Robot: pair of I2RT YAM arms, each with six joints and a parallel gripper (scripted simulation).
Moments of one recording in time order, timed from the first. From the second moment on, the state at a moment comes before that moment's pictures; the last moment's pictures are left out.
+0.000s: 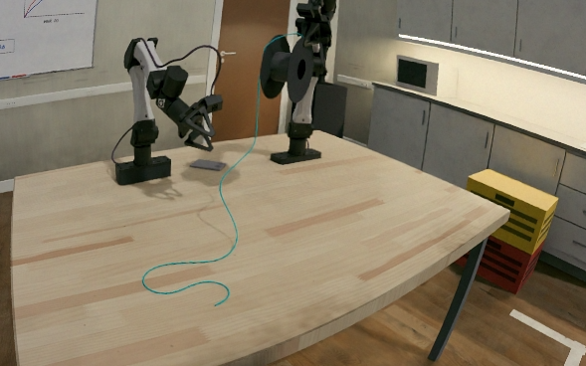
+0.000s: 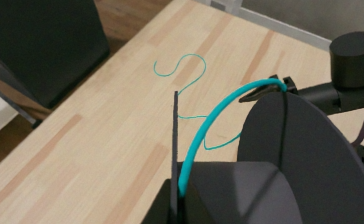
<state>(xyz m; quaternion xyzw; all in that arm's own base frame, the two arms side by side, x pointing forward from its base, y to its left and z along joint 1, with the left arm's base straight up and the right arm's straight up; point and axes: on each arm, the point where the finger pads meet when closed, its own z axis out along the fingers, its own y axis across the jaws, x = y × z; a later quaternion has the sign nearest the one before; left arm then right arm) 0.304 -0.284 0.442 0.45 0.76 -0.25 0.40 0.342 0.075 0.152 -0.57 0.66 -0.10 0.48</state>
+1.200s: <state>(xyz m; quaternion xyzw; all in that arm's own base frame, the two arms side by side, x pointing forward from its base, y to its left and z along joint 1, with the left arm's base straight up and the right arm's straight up) 0.304 -0.284 0.442 0.45 0.76 -0.25 0.40 0.392 0.104 0.121 -0.57 0.66 -0.10 0.47</state>
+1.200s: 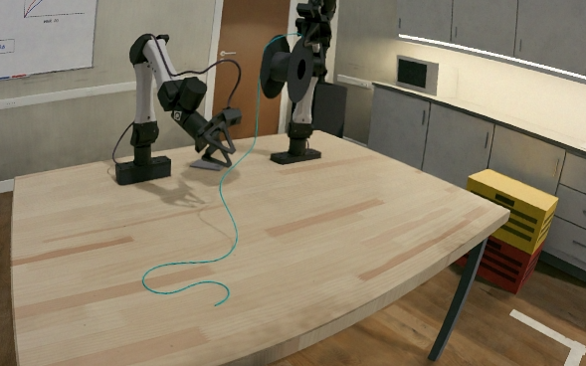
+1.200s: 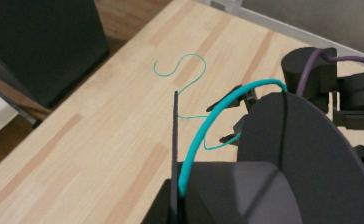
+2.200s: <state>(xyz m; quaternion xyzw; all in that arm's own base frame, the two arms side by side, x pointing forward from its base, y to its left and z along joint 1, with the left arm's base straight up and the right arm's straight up) 0.304 -0.284 0.442 0.45 0.76 -0.25 0.40 0.413 0.114 0.107 -0.57 0.66 -0.10 0.48</state>
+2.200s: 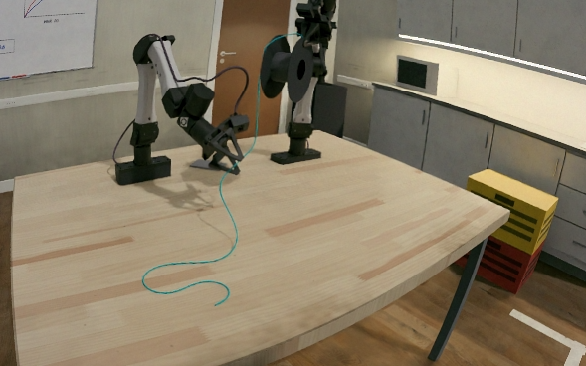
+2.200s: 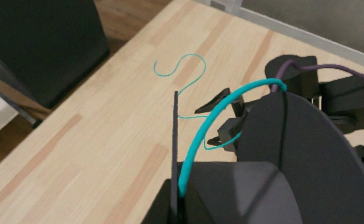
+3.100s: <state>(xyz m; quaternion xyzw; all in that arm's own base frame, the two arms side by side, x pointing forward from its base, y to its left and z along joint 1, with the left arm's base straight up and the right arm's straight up) 0.304 -0.284 0.442 0.45 0.76 -0.25 0.40 0.413 0.114 0.107 -0.57 0.66 -0.10 0.48</state>
